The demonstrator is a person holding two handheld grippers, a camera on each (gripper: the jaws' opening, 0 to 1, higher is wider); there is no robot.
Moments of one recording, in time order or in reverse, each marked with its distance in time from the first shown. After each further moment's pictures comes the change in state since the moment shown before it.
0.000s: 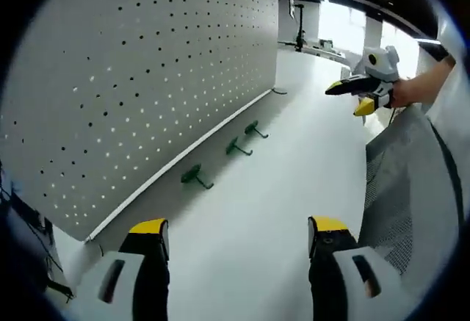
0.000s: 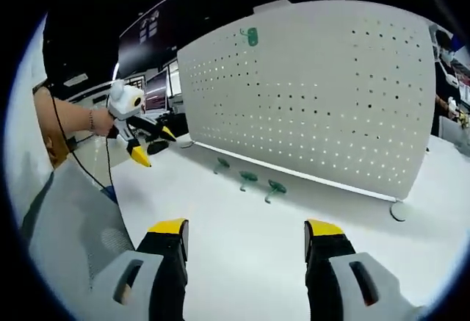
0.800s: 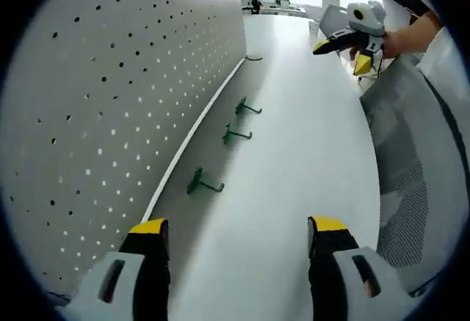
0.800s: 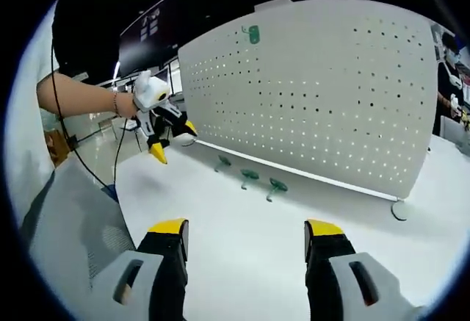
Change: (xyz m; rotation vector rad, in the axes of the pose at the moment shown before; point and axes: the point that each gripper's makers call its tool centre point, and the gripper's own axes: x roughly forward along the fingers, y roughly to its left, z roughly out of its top) left arm 0.034 0.027 0.009 0.249 0.167 -0.117; right arm 0.001 0.001 -0.002 0.000 0.011 0.009
